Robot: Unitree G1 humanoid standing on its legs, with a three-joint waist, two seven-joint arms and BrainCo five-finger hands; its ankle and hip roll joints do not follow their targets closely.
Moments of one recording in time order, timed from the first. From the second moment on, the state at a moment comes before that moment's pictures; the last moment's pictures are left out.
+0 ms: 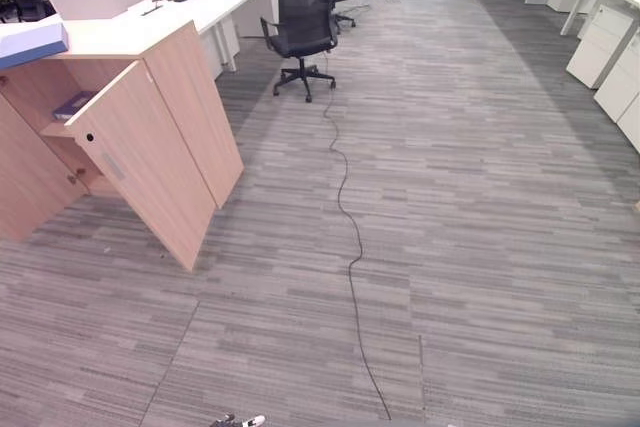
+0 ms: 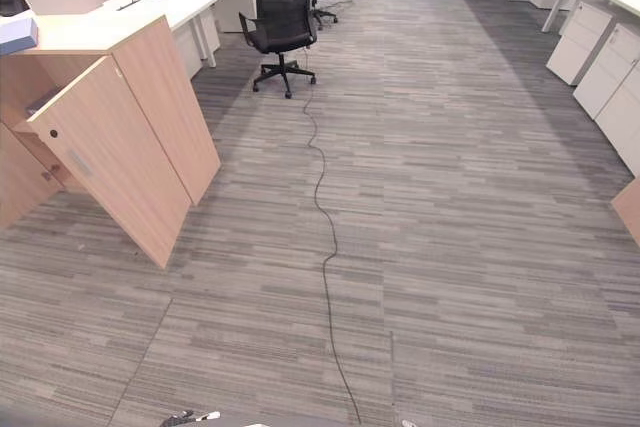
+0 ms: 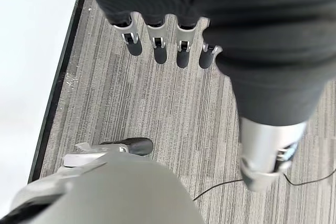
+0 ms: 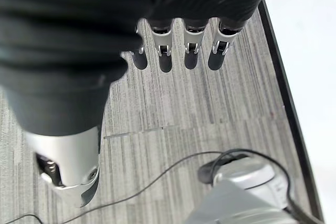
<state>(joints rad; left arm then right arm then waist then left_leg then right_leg) 0.04 0.20 -0.15 1.30 -0.21 -0.03 0.03 0.01 -0.22 -0.01 1.38 0.33 0.01 -0.17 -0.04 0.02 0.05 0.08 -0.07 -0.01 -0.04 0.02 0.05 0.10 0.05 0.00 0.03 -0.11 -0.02</state>
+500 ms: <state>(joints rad) 0.04 0.20 -0.13 1.30 -0.24 -0.02 -0.01 0.00 -0.22 0.00 1.38 0.33 0.01 -0.15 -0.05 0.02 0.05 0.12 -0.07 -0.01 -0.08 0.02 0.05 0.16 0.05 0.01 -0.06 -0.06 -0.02</state>
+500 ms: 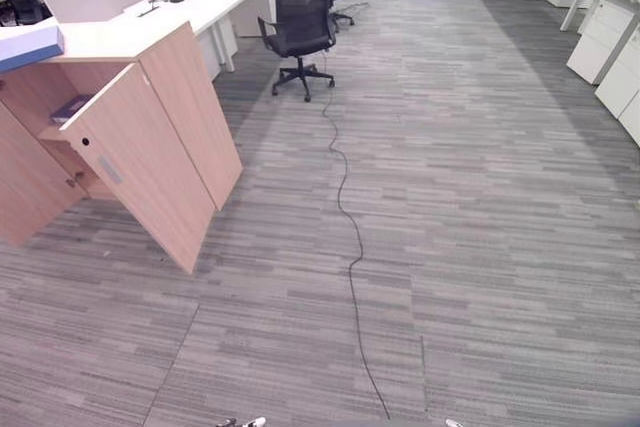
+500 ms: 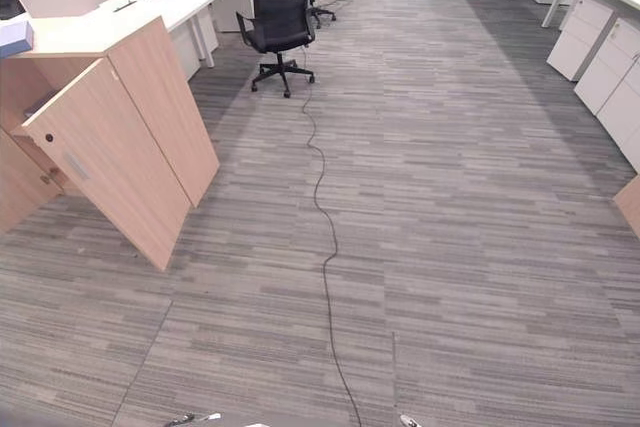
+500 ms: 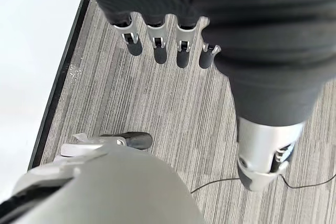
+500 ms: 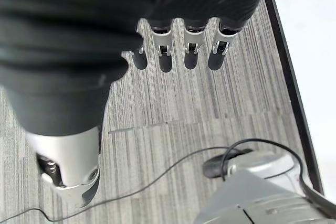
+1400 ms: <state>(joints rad) 0.03 0.20 -0.17 1.30 -0.15 -0.03 0.04 -0.01 -0.22 0.03 1.38 0.32 0.01 -0.16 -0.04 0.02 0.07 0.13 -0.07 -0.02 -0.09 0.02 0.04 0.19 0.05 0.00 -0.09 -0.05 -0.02</state>
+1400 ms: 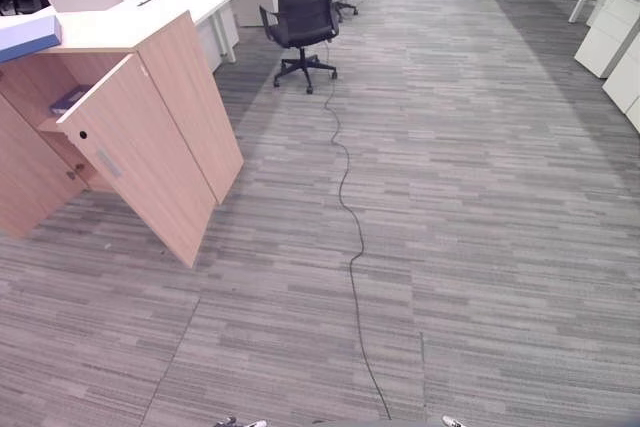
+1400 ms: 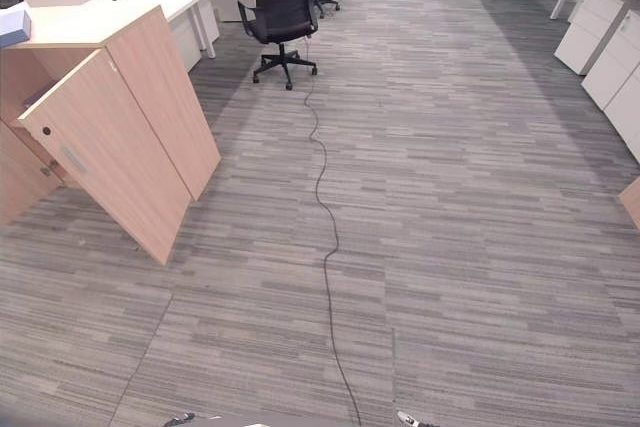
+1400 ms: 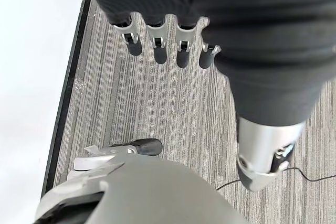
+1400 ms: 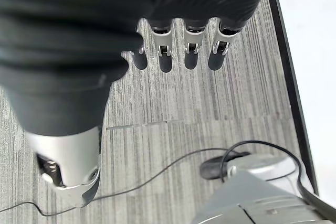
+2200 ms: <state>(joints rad) 0.04 0.20 -0.19 1.30 -0.13 -0.03 0.05 -0.03 -0.22 0.04 1.38 0.29 0.02 -0.16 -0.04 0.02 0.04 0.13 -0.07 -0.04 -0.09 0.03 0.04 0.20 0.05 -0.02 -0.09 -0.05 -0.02</state>
